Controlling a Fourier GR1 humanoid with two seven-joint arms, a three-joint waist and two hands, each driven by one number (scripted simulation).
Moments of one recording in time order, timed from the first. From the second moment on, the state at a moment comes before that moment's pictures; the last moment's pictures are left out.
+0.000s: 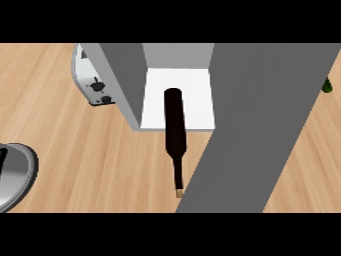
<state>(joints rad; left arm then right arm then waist) 0.42 0.75 -0.25 -2.09 0.83 0.26 -0.60 0.09 -0.02 0.74 -2.47 -0.01 0.08 0.75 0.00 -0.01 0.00</state>
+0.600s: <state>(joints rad) 0.41 0.78 -0.13 -2.04 0.91 0.16 -0.53 -0.06 -0.06 0.85 -2.40 0.10 -0.15 0.68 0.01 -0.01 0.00</state>
